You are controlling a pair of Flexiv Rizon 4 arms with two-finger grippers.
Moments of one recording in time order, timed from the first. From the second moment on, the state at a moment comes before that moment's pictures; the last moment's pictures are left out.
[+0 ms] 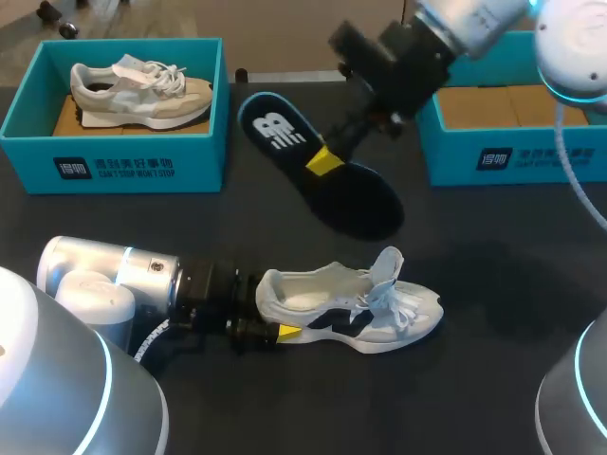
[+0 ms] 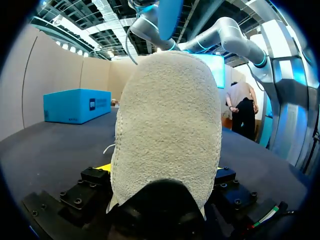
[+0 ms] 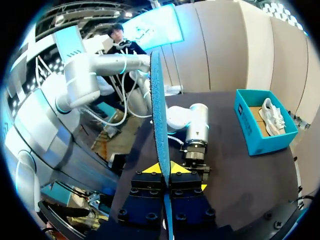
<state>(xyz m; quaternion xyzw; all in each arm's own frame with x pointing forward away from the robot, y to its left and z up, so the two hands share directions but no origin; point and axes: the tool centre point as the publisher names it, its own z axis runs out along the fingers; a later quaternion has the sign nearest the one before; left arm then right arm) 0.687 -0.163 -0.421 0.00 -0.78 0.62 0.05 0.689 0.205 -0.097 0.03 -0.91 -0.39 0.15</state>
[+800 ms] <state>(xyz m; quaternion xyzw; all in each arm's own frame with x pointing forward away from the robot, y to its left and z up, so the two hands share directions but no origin) 0.687 -0.163 -0.421 0.00 -0.78 0.62 0.05 0.628 0.161 -0.003 0.00 -0.87 -0.47 0.13</state>
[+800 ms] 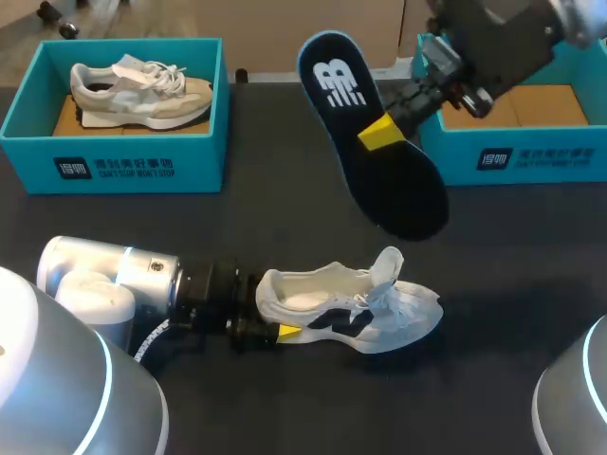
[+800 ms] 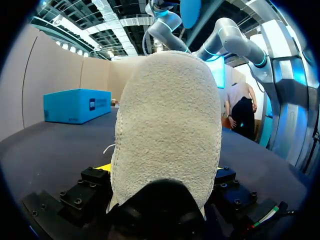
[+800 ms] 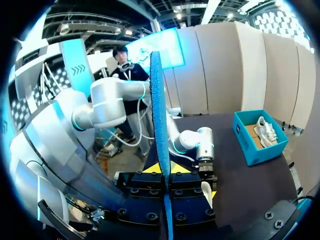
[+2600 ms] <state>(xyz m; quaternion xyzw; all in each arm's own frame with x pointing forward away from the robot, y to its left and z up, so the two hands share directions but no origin) 0.687 -0.163 -0.421 0.00 -0.78 0.62 0.05 0.562 0.113 0.005 -0.09 -0.78 -0.60 0.15</state>
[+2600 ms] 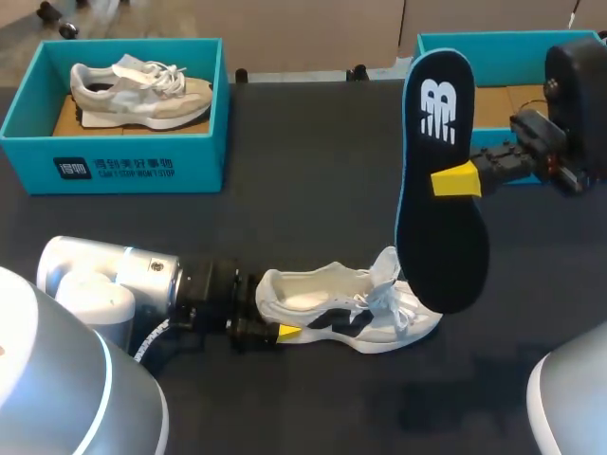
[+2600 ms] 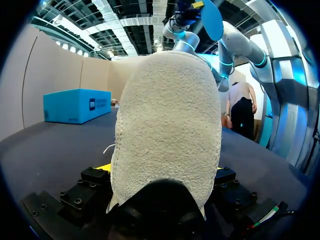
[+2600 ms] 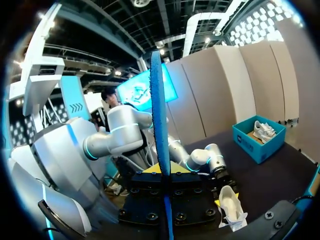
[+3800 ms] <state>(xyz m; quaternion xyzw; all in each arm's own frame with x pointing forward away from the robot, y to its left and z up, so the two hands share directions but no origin) 0.700 -0.134 -0.423 -0.02 -0.84 0.55 0.06 0.559 0.112 0.004 -0.10 -0.78 -0.60 0.15</state>
